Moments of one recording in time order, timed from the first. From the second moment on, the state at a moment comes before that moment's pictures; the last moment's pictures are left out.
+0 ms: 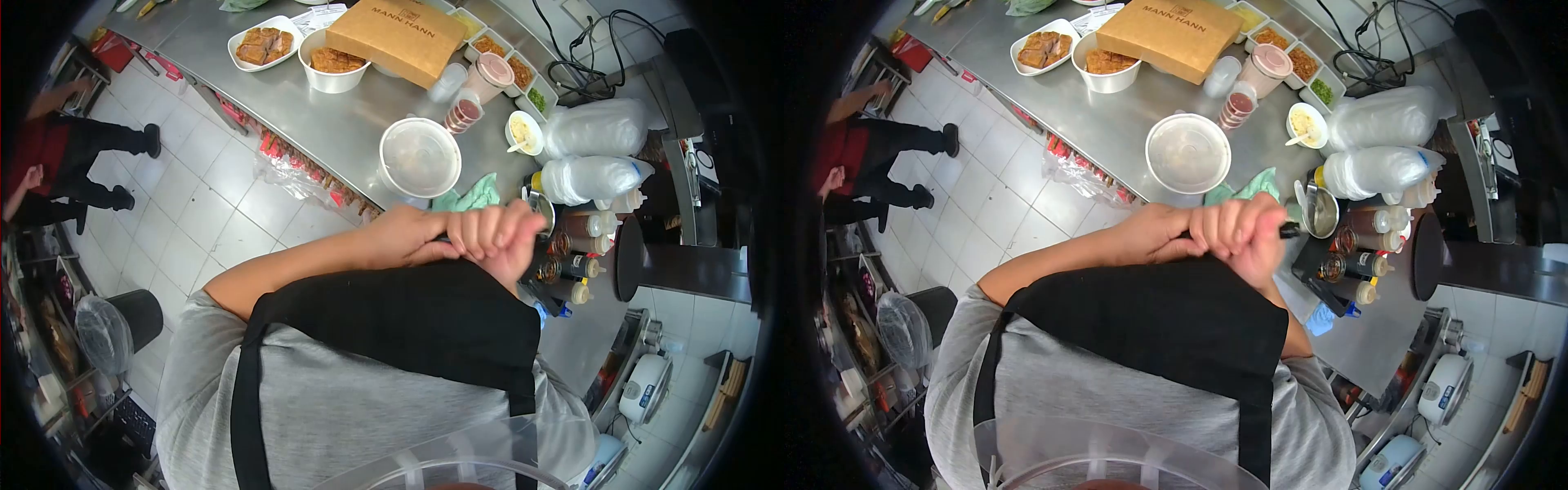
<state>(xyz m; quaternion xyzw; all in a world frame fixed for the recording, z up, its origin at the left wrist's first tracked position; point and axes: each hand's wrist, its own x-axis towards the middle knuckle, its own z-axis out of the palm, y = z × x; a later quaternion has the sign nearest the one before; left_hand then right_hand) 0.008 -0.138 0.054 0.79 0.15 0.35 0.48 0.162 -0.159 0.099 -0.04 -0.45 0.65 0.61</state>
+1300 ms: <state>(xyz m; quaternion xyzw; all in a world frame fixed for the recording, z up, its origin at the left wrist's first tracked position) -0.039 -0.108 0.001 0.84 0.24 0.33 0.36 0.153 -0.064 0.006 -0.53 -0.53 0.37 0.56</state>
